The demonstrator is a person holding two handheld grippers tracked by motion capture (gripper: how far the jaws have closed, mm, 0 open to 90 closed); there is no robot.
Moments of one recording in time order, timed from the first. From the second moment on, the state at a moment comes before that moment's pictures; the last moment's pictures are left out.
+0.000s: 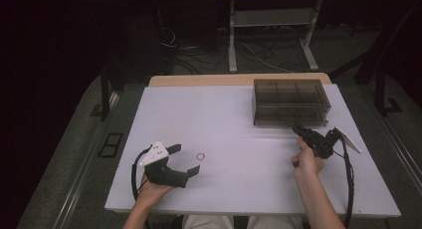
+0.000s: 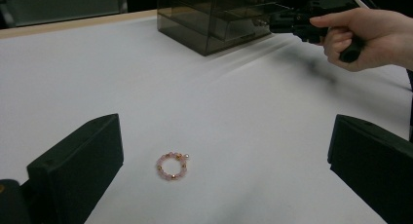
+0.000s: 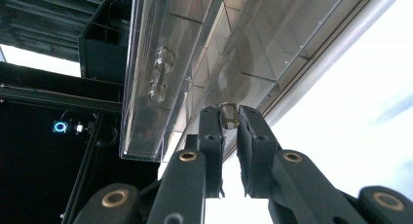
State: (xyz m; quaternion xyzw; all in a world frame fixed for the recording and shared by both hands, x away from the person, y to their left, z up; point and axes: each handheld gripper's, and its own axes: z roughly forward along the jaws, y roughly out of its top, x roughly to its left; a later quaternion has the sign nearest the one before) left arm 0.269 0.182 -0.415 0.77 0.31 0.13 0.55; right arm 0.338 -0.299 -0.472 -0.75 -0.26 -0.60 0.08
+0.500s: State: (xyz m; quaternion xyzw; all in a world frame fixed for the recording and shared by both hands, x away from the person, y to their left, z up) left arm 0.269 0.182 -0.415 0.77 0.31 0.13 0.54; right arm 0.331 -0.295 -0.469 -0.75 -0.28 -0.59 0.08
